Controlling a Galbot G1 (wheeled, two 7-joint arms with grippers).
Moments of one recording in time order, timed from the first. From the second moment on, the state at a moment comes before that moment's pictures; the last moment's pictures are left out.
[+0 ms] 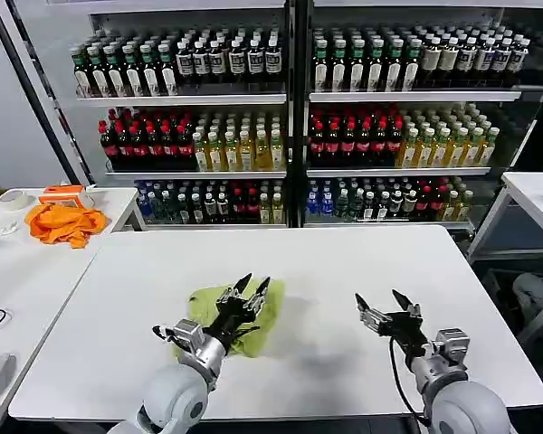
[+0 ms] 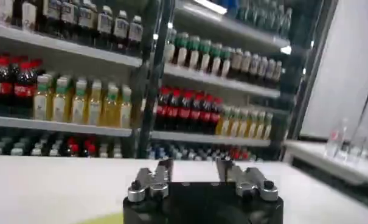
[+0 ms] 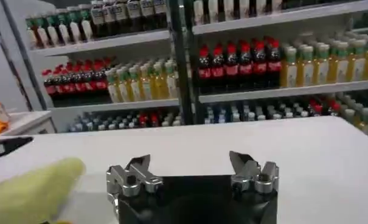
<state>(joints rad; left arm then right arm) 1.13 -1.17 -0.10 -1.96 -0.60 0.21 -0.15 -1.34 1.00 0.41 2.15 0.71 -0.42 0.23</state>
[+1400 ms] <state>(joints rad) 1.54 -1.26 -0.50 -2.20 -0.65 0.12 -0.24 -1.01 1.27 -0.08 1.83 0.89 -0.39 0.44</state>
